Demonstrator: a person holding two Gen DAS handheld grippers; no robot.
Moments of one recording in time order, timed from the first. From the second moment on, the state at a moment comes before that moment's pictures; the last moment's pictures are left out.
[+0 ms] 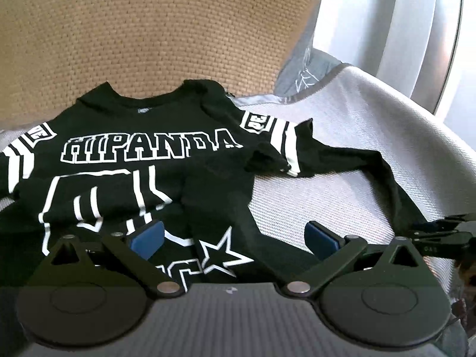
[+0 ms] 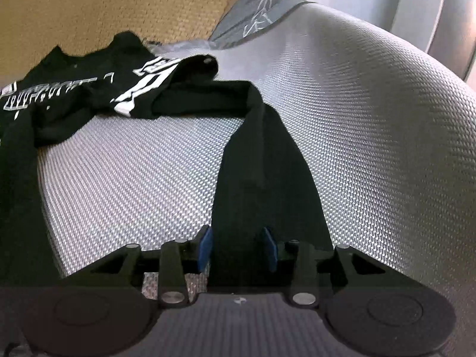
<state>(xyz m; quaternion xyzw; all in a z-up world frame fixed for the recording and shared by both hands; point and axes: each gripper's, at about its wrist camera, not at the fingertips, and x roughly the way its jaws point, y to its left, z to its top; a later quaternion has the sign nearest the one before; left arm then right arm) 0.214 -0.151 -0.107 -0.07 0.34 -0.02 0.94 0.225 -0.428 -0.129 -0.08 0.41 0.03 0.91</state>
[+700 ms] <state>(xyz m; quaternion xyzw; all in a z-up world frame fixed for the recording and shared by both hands) 0.215 -0.093 -0.117 -0.08 0.36 0.01 0.93 0.253 -0.470 -0.088 -0.13 0.39 -0.08 0.91</state>
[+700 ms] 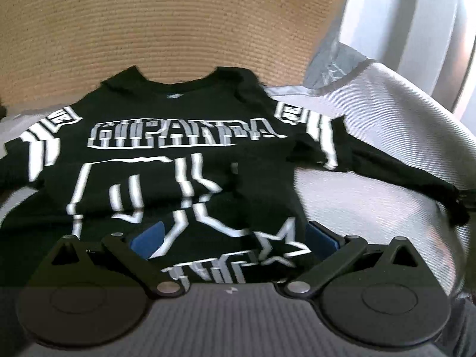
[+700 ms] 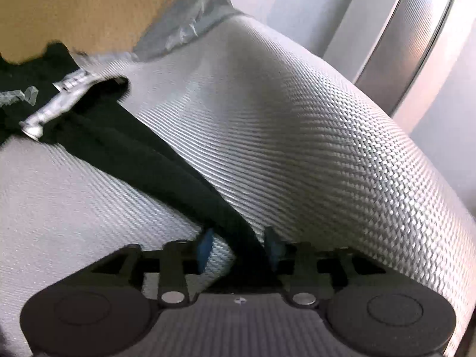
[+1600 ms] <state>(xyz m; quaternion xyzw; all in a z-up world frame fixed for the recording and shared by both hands) 0.148 -0.039 -0.103 -0.11 0.37 0.01 0.92 0.260 -0.284 -0.068 -0.06 0.54 0.28 0.79</state>
